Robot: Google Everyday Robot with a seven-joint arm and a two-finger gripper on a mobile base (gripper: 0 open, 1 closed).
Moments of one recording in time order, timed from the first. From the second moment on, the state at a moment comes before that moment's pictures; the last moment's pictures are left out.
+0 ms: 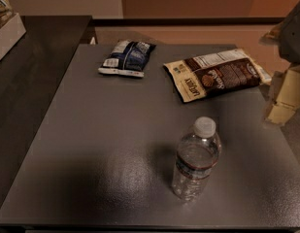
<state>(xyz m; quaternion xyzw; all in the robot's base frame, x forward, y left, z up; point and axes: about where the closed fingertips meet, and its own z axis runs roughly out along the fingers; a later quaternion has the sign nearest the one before) 0.438 -0.217 0.976 -0.60 0.78 -0.03 0.16</state>
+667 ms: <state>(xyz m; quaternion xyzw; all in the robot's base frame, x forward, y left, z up) 0.443 -0.213 0.975 -0.61 0.77 -0.03 0.16</state>
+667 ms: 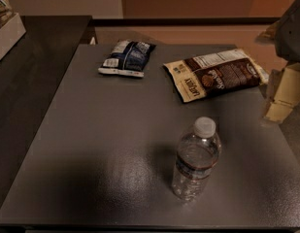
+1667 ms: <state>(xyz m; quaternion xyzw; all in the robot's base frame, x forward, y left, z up) 0.526 -0.192 0.939 -0.66 0.72 0.00 0.19</state>
